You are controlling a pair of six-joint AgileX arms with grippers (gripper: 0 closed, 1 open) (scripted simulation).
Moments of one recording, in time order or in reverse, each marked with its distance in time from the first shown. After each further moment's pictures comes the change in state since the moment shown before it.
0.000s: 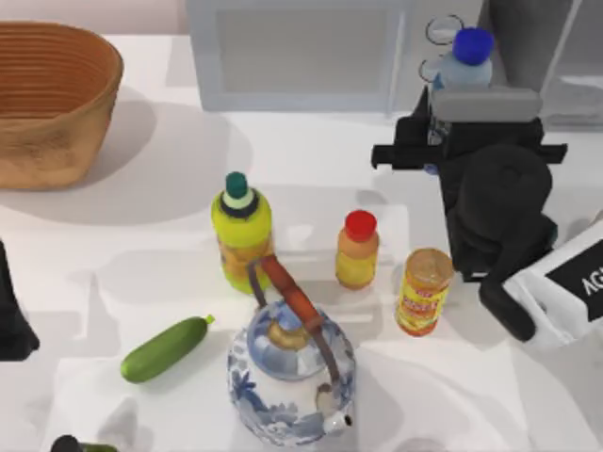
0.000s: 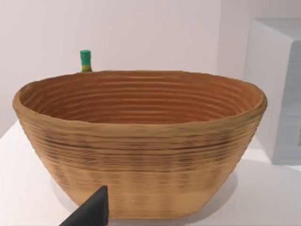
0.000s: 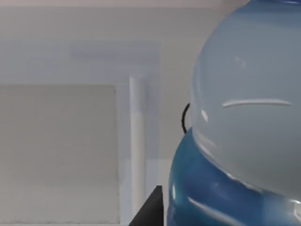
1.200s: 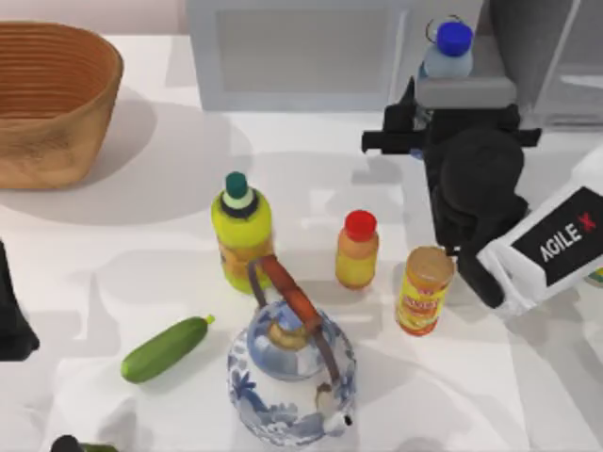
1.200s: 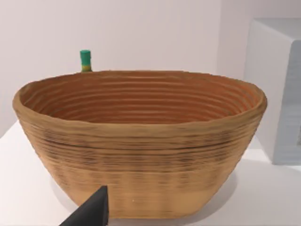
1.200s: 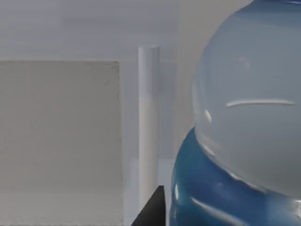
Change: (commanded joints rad) left arm 0.000 0.000 0.000 0.000 0.000 0.000; right arm -0.057 0.212 0.184 0.018 -0.071 -0.007
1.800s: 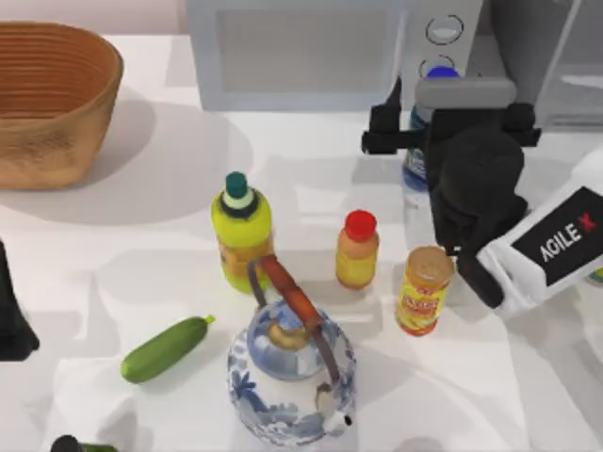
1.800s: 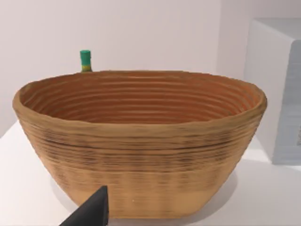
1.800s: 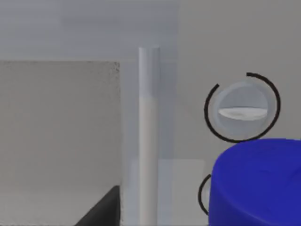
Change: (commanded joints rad) left arm 0.000 0.000 0.000 0.000 0.000 0.000; right arm 0.000 0.000 0.000 0.000 0.000 0.000
